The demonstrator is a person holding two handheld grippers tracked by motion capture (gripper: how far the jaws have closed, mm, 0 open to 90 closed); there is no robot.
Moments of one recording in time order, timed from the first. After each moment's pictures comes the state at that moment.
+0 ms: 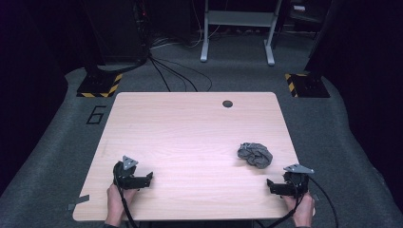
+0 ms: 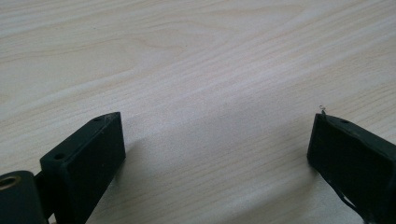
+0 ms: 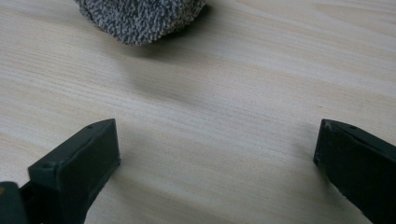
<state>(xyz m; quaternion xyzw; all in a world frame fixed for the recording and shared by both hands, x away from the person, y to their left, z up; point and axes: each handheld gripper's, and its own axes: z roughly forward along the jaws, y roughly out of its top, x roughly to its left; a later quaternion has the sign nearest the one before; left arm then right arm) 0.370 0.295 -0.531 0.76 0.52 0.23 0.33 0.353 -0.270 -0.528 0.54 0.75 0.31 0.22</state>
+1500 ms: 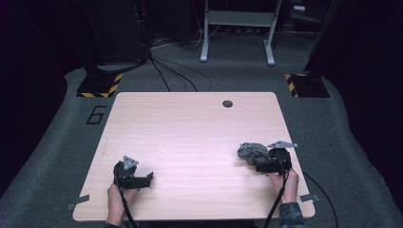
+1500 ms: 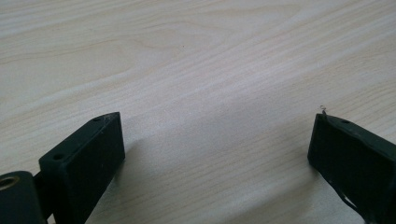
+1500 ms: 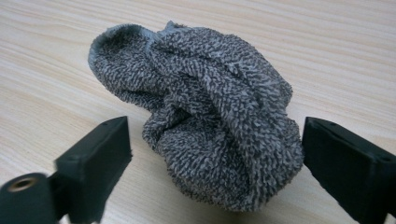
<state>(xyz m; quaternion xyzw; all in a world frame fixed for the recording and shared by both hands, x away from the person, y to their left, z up) 0.370 0.294 -0.531 0.76 0.52 0.23 0.33 0.413 -0.222 -0.483 0.51 0.77 0.33 0.20</state>
